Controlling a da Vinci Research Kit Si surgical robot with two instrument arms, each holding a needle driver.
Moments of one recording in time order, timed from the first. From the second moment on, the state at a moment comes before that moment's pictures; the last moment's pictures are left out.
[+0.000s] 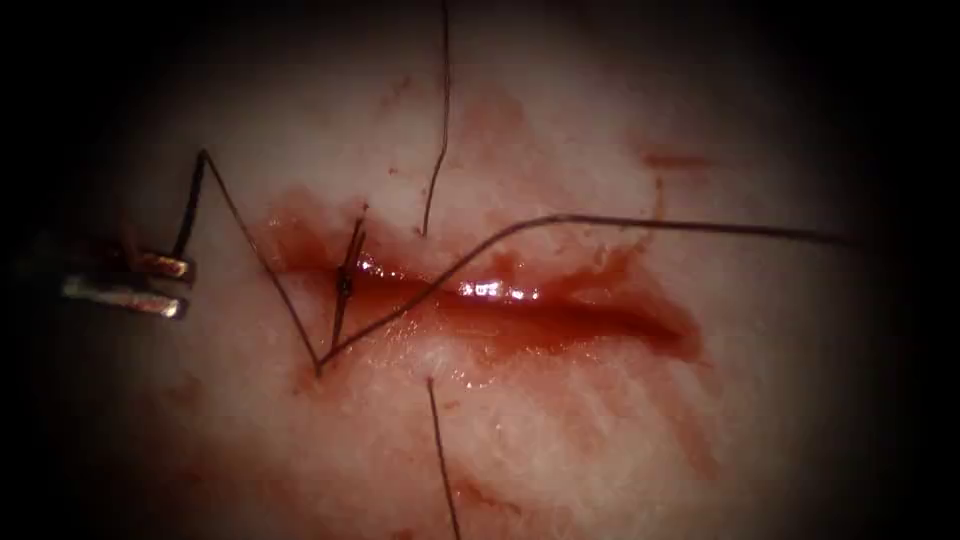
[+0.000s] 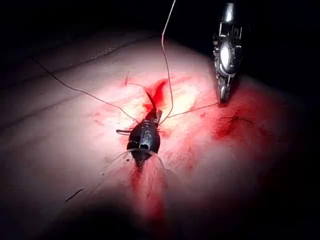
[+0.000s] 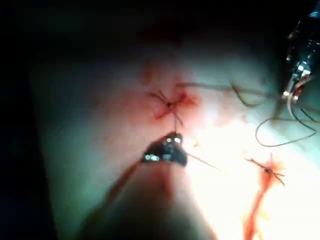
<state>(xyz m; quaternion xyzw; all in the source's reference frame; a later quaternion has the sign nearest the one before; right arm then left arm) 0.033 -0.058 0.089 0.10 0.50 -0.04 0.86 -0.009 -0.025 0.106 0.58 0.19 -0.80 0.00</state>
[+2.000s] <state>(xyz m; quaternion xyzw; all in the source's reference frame) 0.036 -0.056 0.090 0.08 0.52 -0.03 0.85 -0.009 -0.026 0.106 0.57 0.20 -0.80 0.01</state>
